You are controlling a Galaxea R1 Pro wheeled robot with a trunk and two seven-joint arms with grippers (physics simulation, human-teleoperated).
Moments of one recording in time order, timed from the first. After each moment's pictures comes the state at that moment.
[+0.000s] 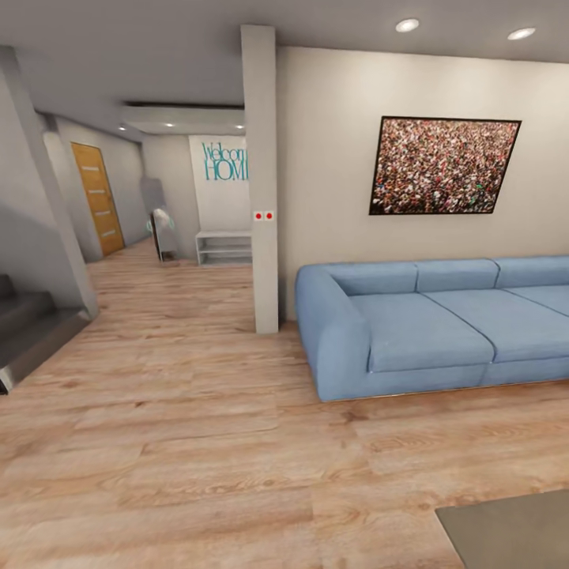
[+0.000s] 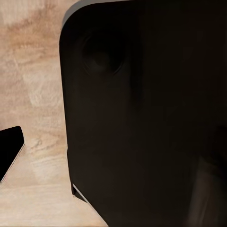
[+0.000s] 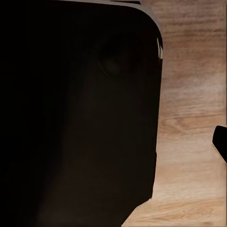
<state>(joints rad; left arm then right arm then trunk) 0.00 0.00 0.00 -0.04 0.00 0.01 0.00 0.02 -0.01 0.00 -0.03 0.01 -0.05 0.00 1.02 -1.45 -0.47</state>
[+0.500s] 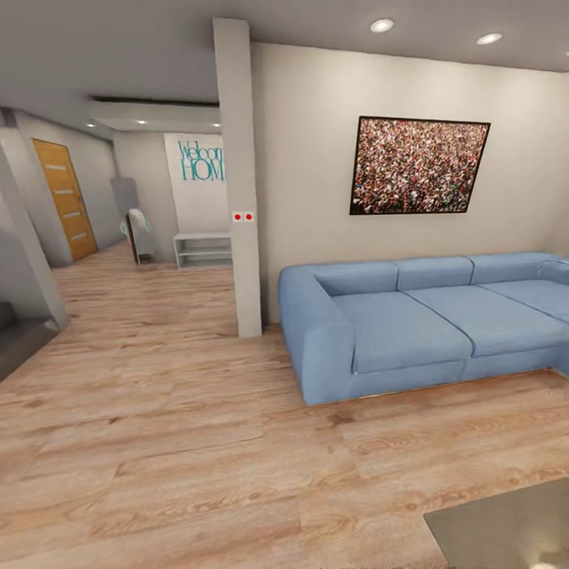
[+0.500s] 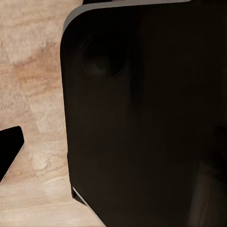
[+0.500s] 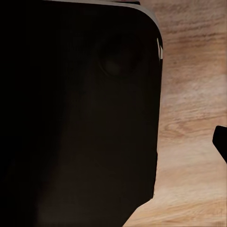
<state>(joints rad) 0.00 0.00 0.00 -0.04 0.00 0.00 0.00 0.02 0.00 0.00 -0.03 0.00 -0.05 0.00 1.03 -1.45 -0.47</state>
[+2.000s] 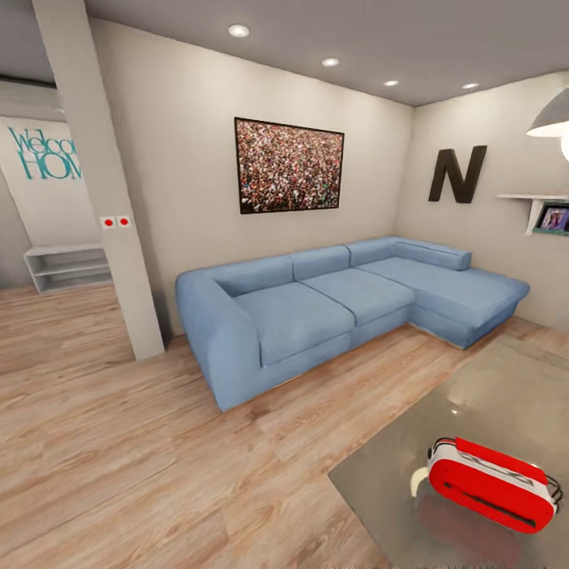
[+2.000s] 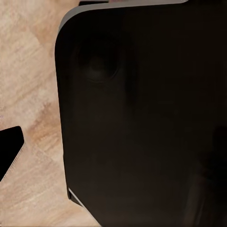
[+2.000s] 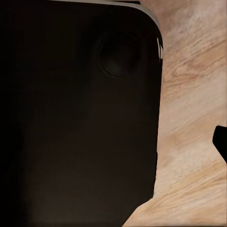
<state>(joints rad) 0.00 -0.01 0.00 -0.04 0.00 0.00 0.00 0.02 0.00 0.00 -0.03 0.00 -0.05 0.00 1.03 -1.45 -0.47</state>
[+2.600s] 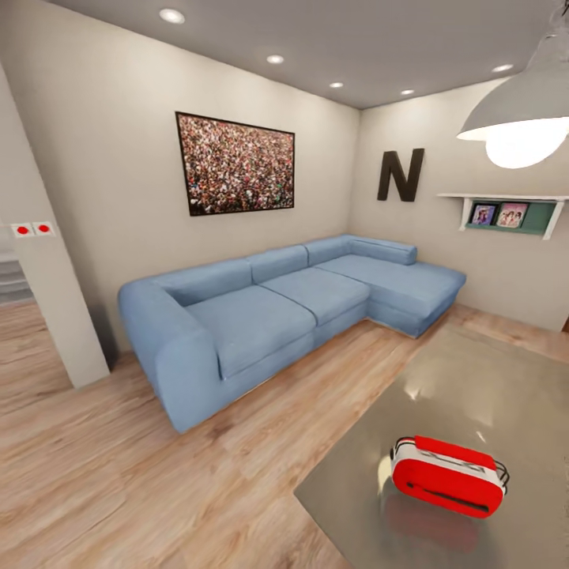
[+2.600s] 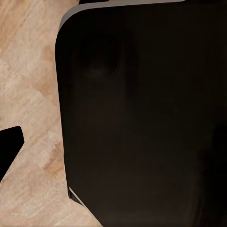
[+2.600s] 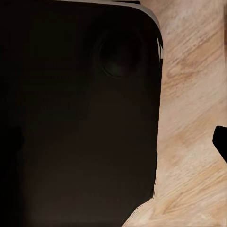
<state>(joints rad) 0.00 -0.01 0.00 -0.04 0.00 0.00 0.00 0.02 0.00 0.00 -0.03 0.00 -0.05 0.00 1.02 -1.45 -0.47</state>
